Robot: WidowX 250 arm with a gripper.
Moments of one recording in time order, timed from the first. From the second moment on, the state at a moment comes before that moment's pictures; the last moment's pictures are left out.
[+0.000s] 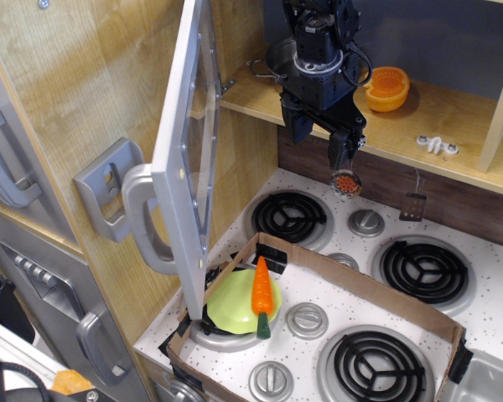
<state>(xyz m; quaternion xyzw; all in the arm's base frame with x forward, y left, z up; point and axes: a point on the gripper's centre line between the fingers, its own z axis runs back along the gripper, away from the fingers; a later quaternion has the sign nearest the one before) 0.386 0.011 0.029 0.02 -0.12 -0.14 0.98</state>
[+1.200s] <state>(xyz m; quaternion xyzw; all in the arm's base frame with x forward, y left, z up) 0.353 0.025 0.133 0.05 -0.12 -0.16 0.98</state>
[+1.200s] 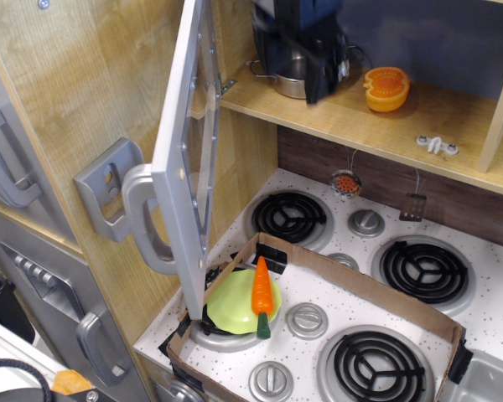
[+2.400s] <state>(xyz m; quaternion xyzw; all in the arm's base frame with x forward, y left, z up) 0.261 0.082 0.211 0.08 0.01 -0.19 0.98</state>
